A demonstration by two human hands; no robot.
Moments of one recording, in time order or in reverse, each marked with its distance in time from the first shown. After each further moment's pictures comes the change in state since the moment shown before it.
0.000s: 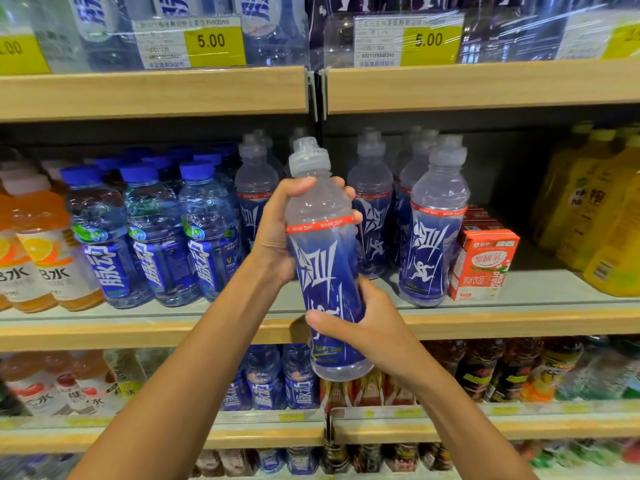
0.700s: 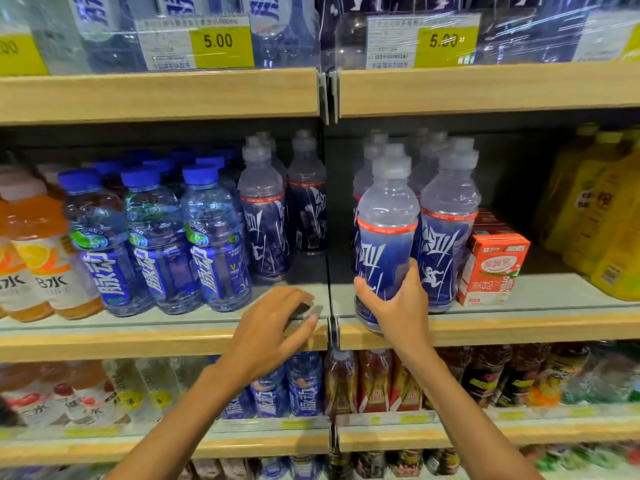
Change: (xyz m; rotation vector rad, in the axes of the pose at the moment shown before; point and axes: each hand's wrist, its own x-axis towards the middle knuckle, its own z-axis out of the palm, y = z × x) left_hand -0.082 -0.056 -0.099 1.834 0.115 0.271; right_hand 0.042 0.052 -0.024 -0.312 0.612 -0.193
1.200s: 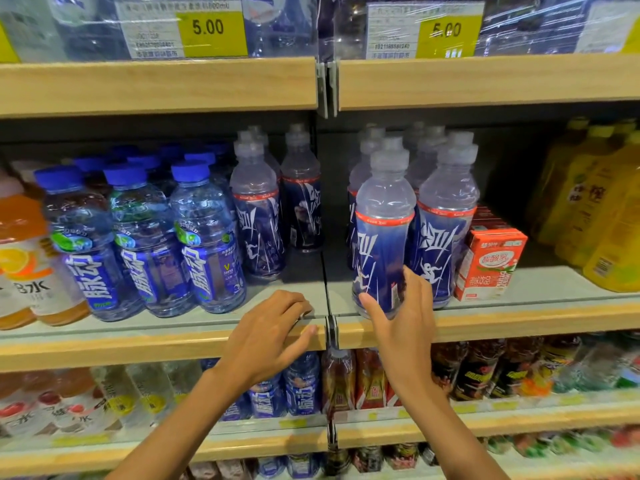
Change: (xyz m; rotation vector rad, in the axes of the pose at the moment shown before) left_hand -0.002 -0.007 0.007 0.164 -0.053 0.123; right_hand -0.030 0.004 0.003 -0.268 0.166 -0.055
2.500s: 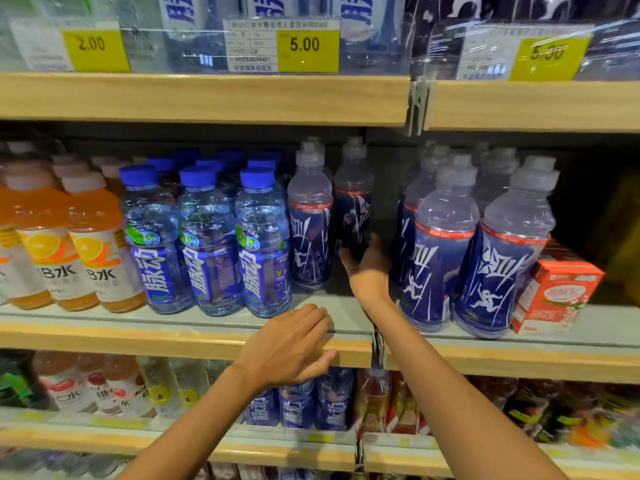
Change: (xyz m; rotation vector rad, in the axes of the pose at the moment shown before) left_hand -0.014 -0.035 -0.011 0.253 -0.020 0.247; right_hand 0.082 -0.035 0.132 -0.011 -0.340 0.164
